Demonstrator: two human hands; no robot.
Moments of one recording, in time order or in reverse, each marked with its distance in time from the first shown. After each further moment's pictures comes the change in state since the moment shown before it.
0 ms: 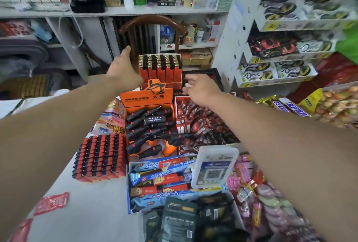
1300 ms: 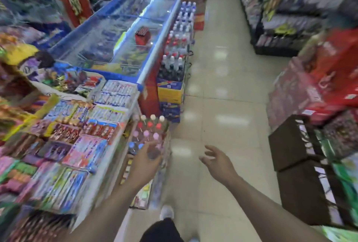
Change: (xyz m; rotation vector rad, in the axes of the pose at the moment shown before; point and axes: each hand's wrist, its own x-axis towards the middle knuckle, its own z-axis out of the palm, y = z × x) left_hand -0.679 0.340 0.438 -0.151 -1.010 0.662; right_hand -0.839 0.473 -0.145 0.624 0.869 1.034
